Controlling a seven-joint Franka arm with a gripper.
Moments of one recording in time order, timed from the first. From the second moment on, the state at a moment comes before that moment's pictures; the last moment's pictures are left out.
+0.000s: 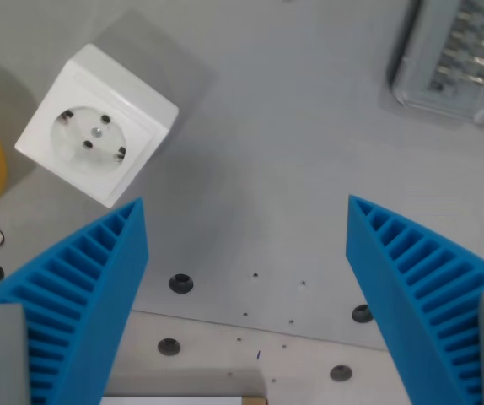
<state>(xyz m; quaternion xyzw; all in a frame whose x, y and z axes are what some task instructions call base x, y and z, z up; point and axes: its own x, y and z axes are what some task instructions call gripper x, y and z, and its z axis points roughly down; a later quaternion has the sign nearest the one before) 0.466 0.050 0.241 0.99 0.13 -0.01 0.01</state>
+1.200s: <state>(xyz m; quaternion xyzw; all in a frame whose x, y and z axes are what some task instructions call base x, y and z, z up) 0.453 0.107 0.188 0.93 0.36 -0.01 0.00</state>
